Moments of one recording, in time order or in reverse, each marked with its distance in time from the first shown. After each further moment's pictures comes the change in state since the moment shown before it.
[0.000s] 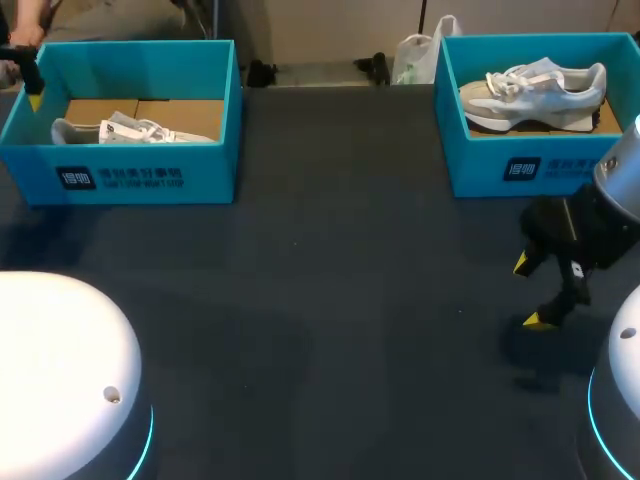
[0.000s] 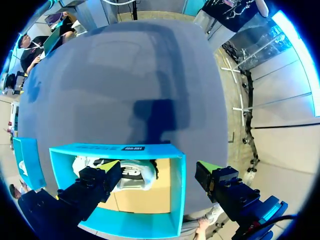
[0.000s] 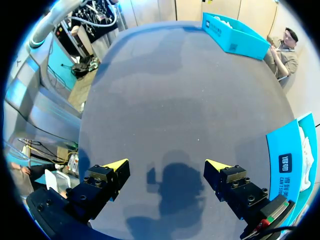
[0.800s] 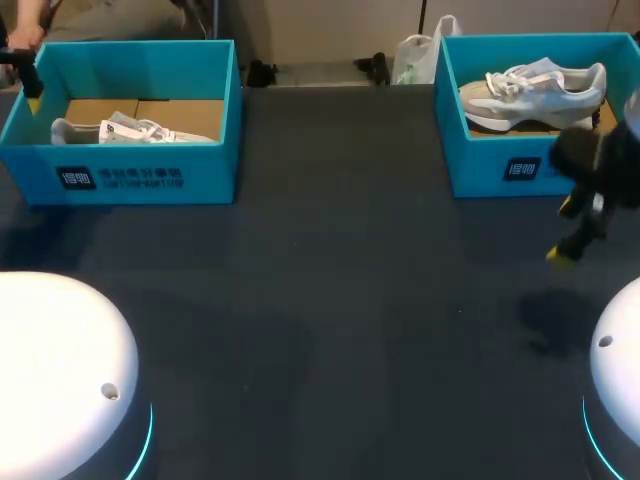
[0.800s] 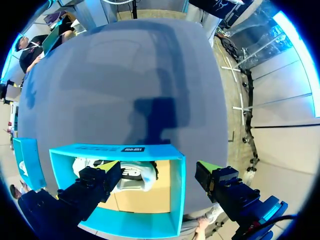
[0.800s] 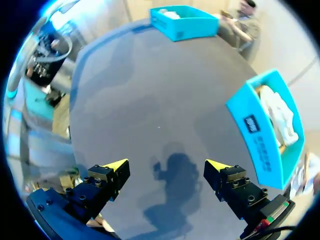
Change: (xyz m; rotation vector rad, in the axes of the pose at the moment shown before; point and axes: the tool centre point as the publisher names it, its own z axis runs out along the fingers) left arm 0.000 -0.004 0.001 -0.013 0.000 0.000; right arm -0.060 -0.012 -0.080 0.076 -0.144 0.345
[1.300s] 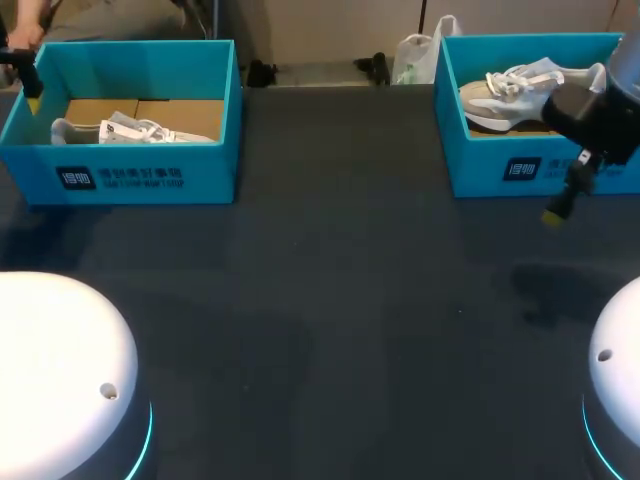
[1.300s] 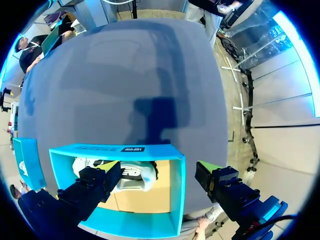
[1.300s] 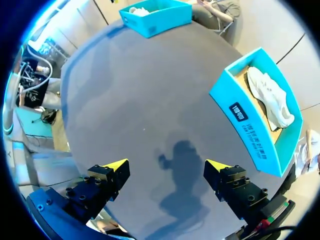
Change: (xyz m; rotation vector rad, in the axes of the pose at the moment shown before) left arm 0.000 0.000 0.000 0.000 0.000 0.000; right arm -0.036 0.015 -0.007 0.087 -0.003 0.158
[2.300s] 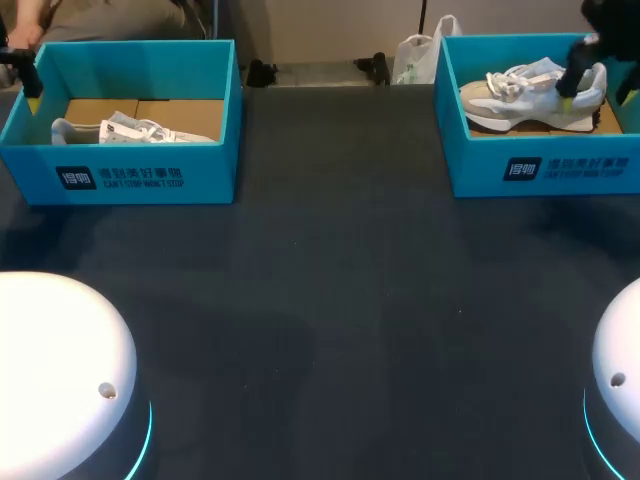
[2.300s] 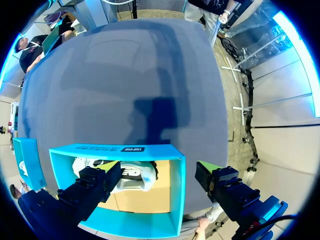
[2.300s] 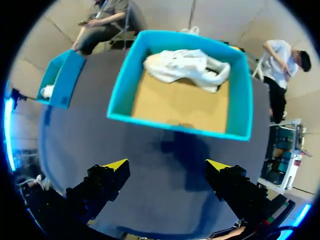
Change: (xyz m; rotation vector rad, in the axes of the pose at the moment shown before) left arm 0.000 0.000 0.000 0.000 0.000 0.000; right arm -0.171 0.039 -0.051 0.028 -0.160 0.750
